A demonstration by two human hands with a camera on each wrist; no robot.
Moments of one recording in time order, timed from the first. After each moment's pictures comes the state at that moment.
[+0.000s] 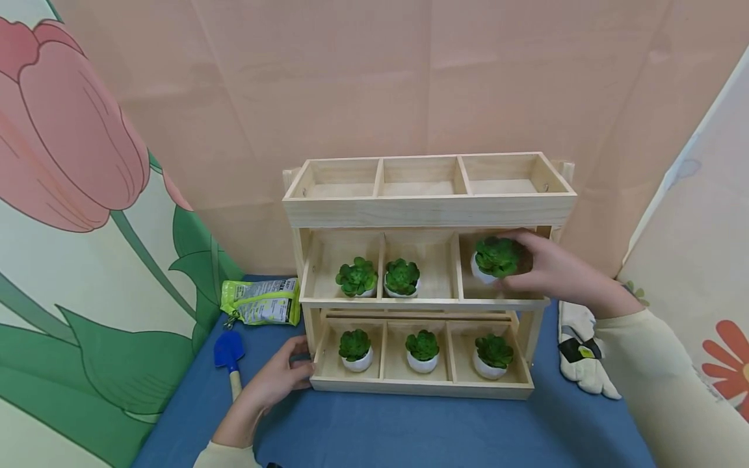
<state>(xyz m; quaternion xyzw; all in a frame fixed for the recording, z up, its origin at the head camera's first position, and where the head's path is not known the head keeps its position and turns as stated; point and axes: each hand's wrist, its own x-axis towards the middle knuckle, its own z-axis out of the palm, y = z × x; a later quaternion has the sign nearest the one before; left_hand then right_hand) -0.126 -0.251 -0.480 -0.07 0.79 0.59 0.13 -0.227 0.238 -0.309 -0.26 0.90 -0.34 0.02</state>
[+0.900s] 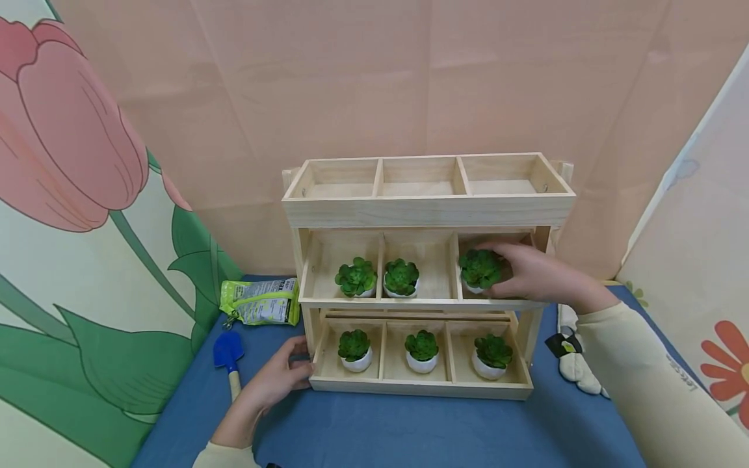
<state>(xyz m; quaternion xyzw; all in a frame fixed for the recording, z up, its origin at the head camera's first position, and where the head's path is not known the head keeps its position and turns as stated) -0.127 -0.251 -0.481 -0.05 0.80 0.58 0.14 -0.238 0.218 -0.317 -0.30 0.91 -0.27 0.04</state>
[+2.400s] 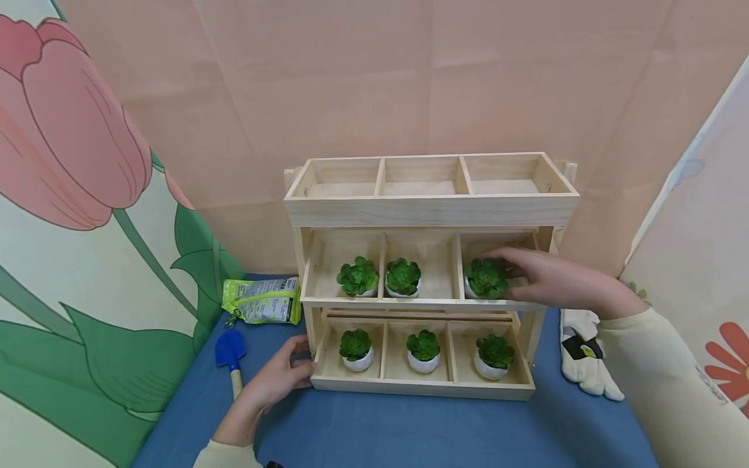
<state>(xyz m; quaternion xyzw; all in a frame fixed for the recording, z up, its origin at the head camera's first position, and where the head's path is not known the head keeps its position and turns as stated) -0.127 -0.251 -0.480 -0.07 0.79 0.59 0.13 -0.223 0.234 -0.306 -0.31 0.91 -0.25 0.10</state>
